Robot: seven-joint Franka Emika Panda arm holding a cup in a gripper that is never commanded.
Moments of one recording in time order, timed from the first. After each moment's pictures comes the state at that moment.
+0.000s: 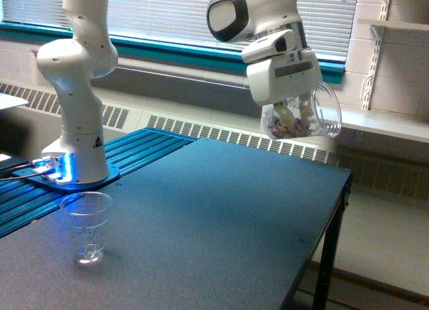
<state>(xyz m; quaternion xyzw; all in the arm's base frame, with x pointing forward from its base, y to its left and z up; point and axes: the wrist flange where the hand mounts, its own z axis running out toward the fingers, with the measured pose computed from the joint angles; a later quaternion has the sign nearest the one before) 0.603 -0.120 0.419 -0.86 0.47 -0.19 0.07</state>
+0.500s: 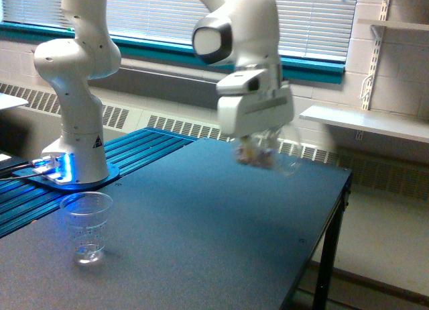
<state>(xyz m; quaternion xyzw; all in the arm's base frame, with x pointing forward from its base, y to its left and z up) 0.553 -0.128 0.342 -0.86 0.51 -0.09 0.02</state>
